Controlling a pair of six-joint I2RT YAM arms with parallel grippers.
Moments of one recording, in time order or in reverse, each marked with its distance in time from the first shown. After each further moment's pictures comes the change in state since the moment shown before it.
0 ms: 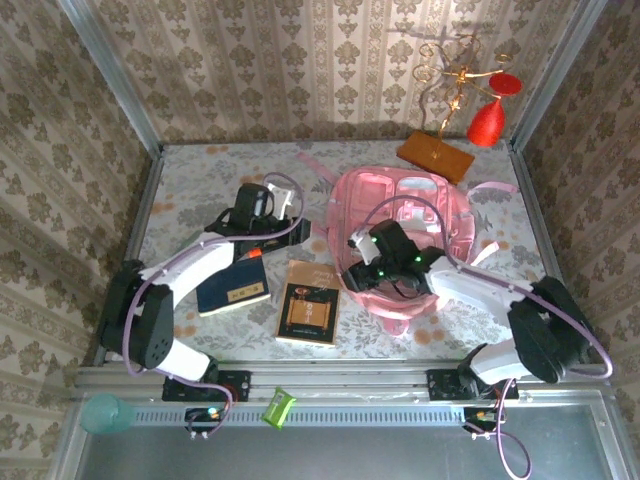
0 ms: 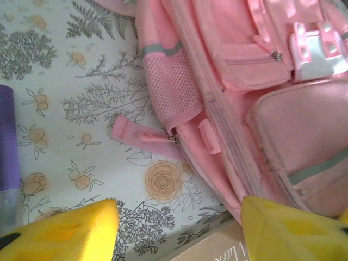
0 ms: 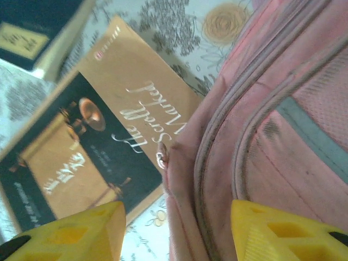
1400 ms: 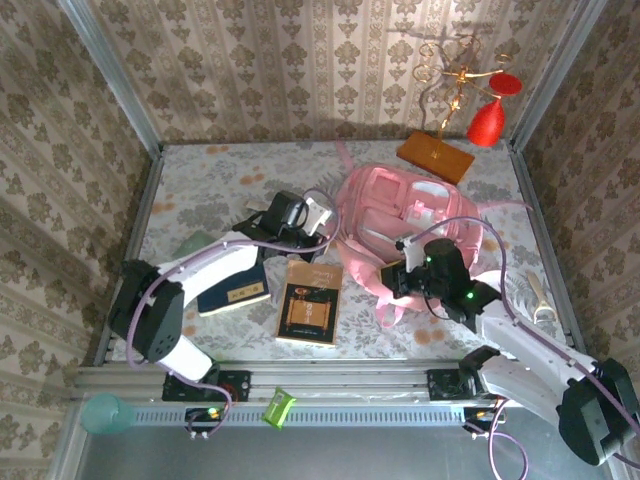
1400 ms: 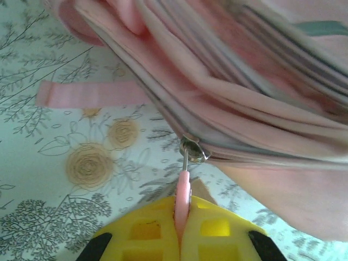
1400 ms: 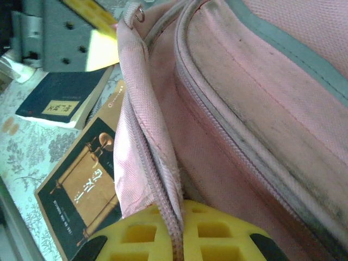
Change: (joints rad) left arm -0.187 0.093 0.097 -0.147 -0.061 0.124; right arm -0.193 -0.515 -0.348 0.149 -0.096 0.150
